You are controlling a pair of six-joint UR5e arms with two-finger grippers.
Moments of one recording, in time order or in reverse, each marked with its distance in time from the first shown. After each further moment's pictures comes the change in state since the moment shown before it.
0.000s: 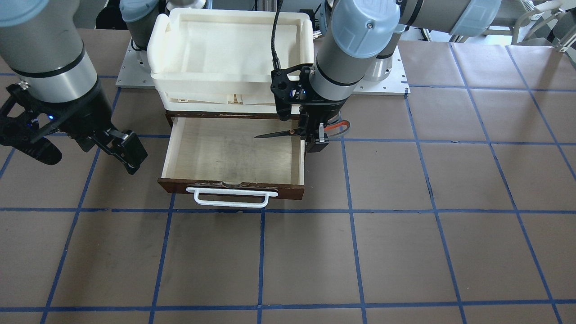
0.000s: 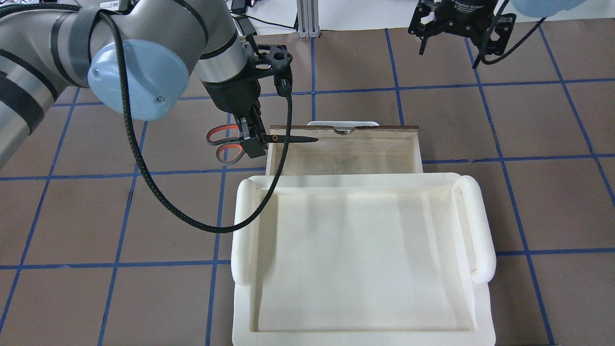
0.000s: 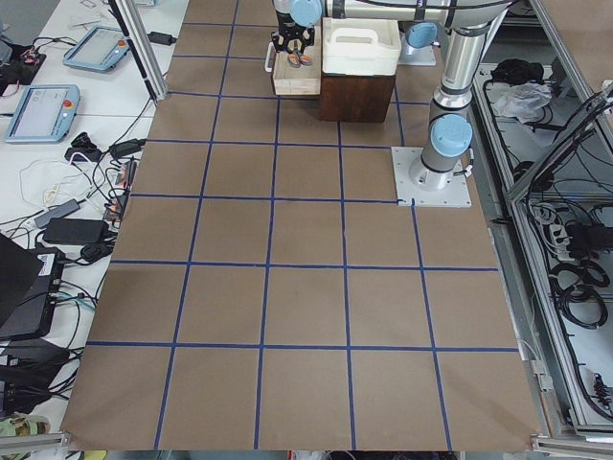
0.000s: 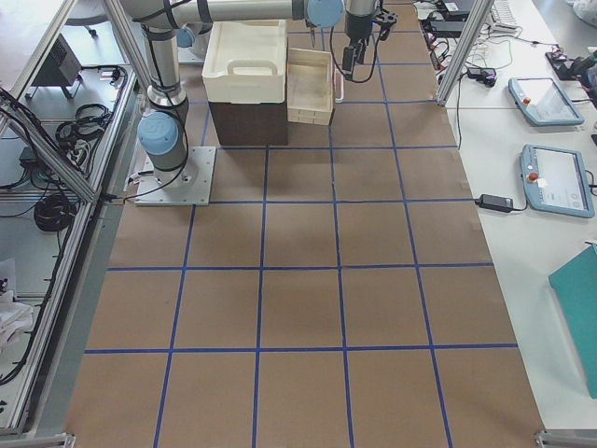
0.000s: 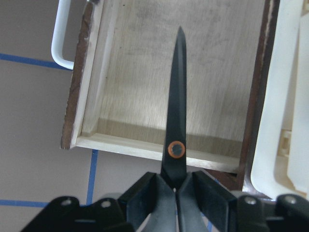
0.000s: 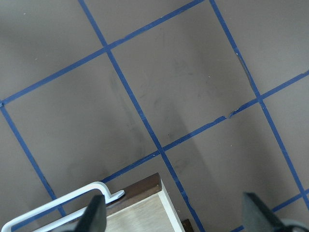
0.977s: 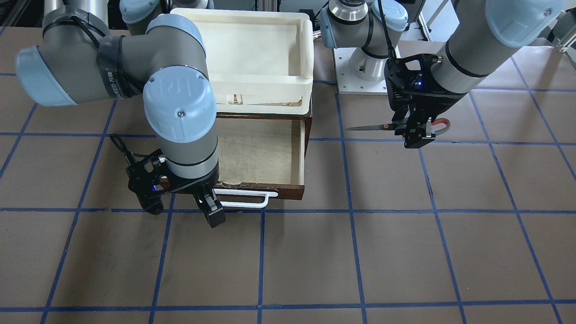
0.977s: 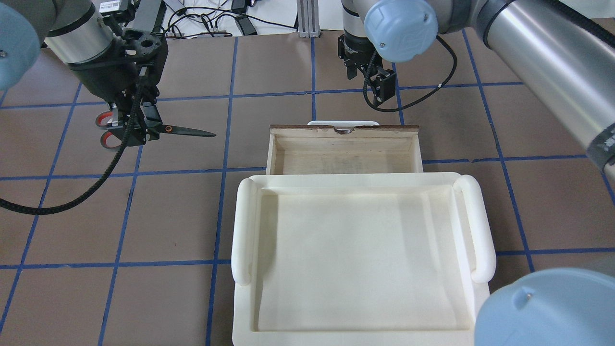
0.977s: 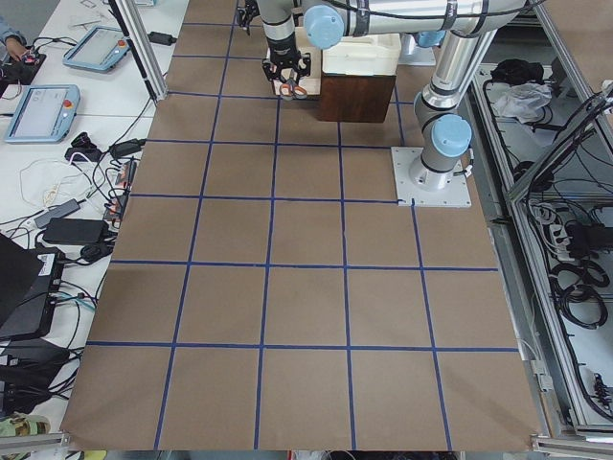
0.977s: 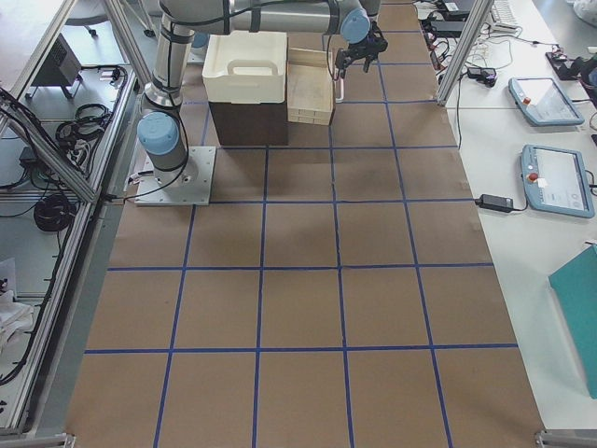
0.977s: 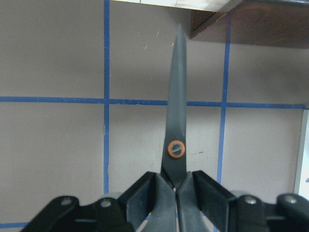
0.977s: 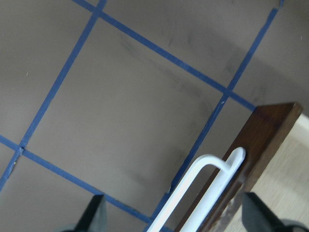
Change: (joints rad) left arm 0.320 0.114 -0.012 -0.153 0.104 0.426; right arm 0.212 0.217 -0.027 -0.108 -0.061 0.741
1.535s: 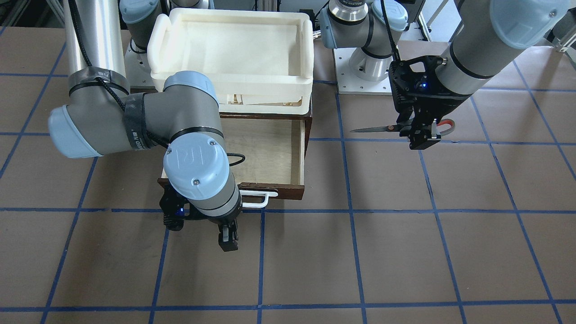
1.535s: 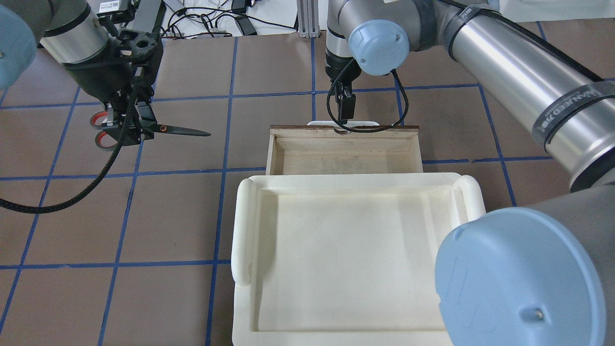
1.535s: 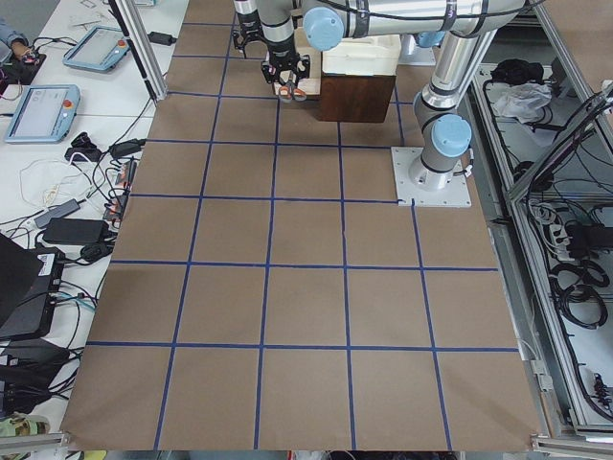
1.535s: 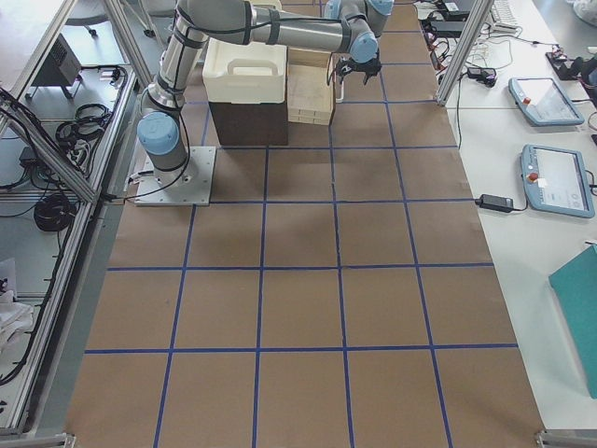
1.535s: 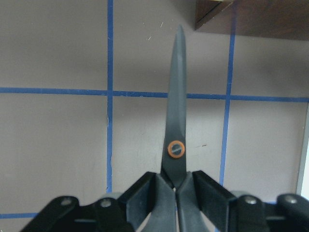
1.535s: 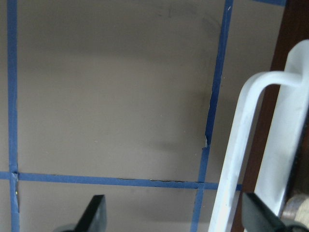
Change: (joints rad) left arm 0.026 -0.002 -0.001 0.005 0.016 0.017; right arm 0.015 0.143 -0.041 -0.035 0.174 0.504
